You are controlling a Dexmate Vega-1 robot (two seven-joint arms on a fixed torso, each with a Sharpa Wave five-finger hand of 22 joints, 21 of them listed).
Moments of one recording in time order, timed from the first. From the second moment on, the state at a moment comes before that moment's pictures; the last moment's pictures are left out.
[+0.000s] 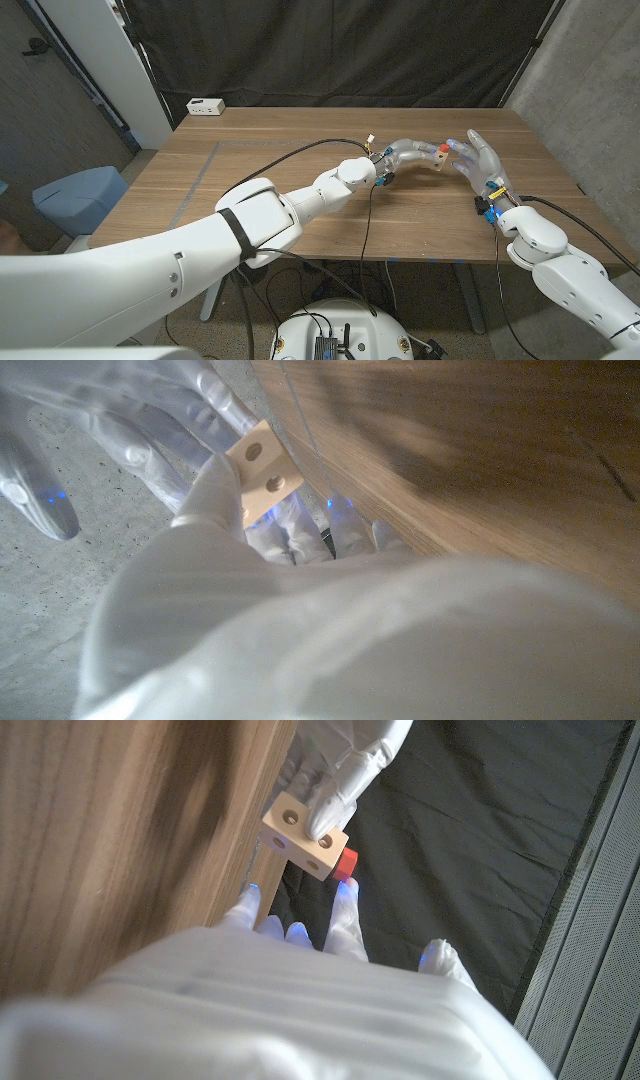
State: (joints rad) left arm 0.21 -0.21 0.95 -0.37 -0.25 -0.45 -0.16; left_hand 0.90 0.07 0.31 -0.19 0.21 0.84 -0.20 0.27 0.21 0.89 -0.21 0.24 0.56 0.47 -0.05 0.23 0.24 0.12 0.09 0.21 0.18; right arm -1.40 -0.73 -0.02 -1.94 0.65 0.10 -0.22; right_hand 0.04 0.05 0.33 -0.02 0.22 0.55 -0.02 0.20 0.18 -0.11 0.06 0.19 0.18 -0.17 0.16 0.19 0.20 0.08 0.18 0.18 0.17
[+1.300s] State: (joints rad) left arm 0.22 -0.19 0.95 -0.40 -0.25 -0.43 -0.15; left_hand 0.90 0.07 0.31 -0.19 0.21 0.84 -0.20 0.27 0.21 0.89 -0.21 0.24 0.56 0.47 -0.05 0.23 0.24 0.12 0.09 0.21 0.18; right arm -1.38 -0.72 -0.04 -1.93 0.63 0.12 -0.26; right_hand 0.04 0.05 0.33 -0.02 0.22 0.54 -0.05 0.19 0.18 -0.10 0.05 0.19 0.18 -0.17 0.16 0.20 0.20 0.08 0.18 0.19 0.17
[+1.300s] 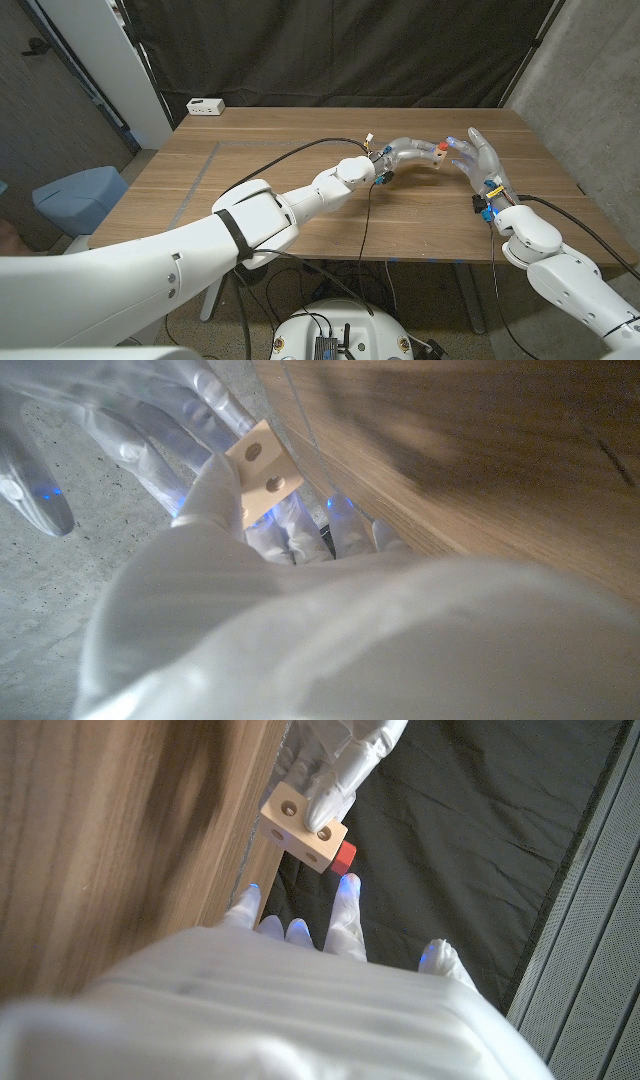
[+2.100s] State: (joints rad) left arm 0.22 -0.20 0.95 -0.39 -0.25 -0.44 -0.15; left_hand 0.90 0.07 0.31 -0.19 0.21 0.84 -0.20 0.27 0.21 0.88 -0.21 0.24 0.56 0.47 -0.05 0.23 0.24 0.12 0.09 0.21 0.18; right arm -1.38 -0.71 -0.04 -1.93 0.63 0.13 -0.27; right_hand 0.04 0.05 0.33 -0.02 0.22 0.44 -0.08 0.17 0.18 -0.14 0.06 0.18 0.18 -0.17 0.16 0.20 0.20 0.08 0.18 0.19 0.17
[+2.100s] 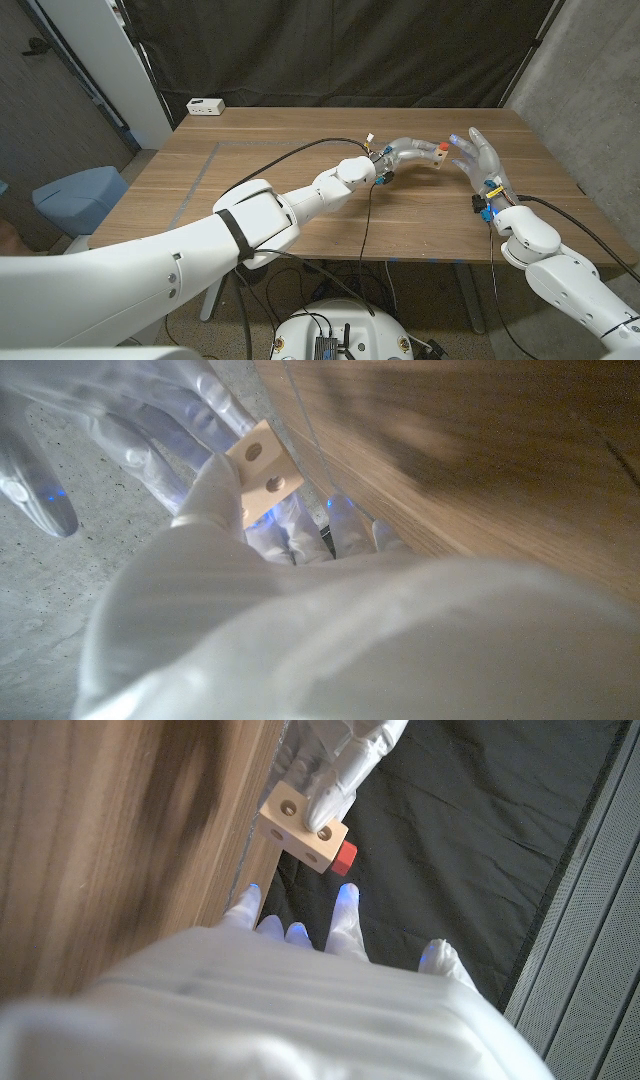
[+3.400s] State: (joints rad) left arm 0.22 -0.19 0.95 -0.41 -0.25 -0.43 -0.15; left_hand 0.90 0.07 0.31 -0.19 0.21 0.84 -0.20 0.27 0.21 0.89 -0.21 0.24 0.56 0.47 -0.05 0.23 0.24 0.12 0.09 0.21 0.18; right arm -1.35 -0.74 -0.06 -1.92 0.66 0.09 -0.24; right_hand 0.04 0.05 0.32 -0.01 0.22 0.46 -0.05 0.19 0.18 -0.16 0.06 0.18 0.18 -0.17 0.16 0.20 0.20 0.07 0.19 0.19 0.17
